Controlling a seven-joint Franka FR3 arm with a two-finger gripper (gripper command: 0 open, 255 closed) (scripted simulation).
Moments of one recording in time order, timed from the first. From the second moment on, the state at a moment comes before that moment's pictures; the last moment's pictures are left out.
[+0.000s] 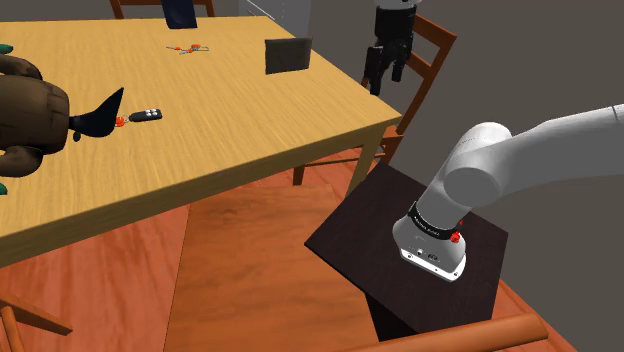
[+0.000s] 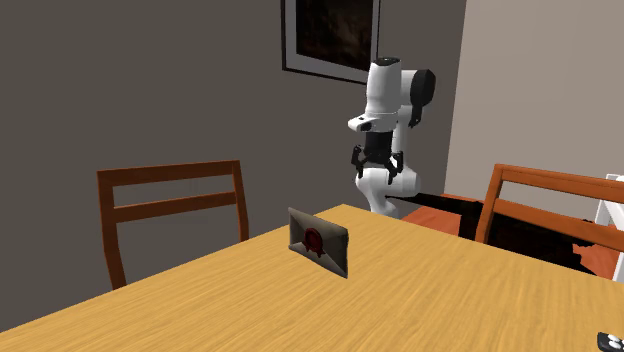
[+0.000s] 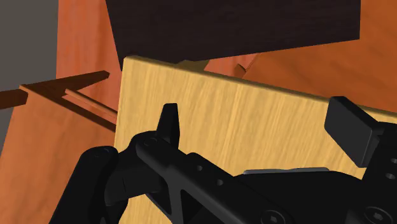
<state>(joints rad) 0.02 -0.78 0.03 -2.41 -0.05 1.43 0.13</state>
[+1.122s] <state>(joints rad) 0.14 -0.35 -0.27 -2.10 -0.18 1.71 -0.67</state>
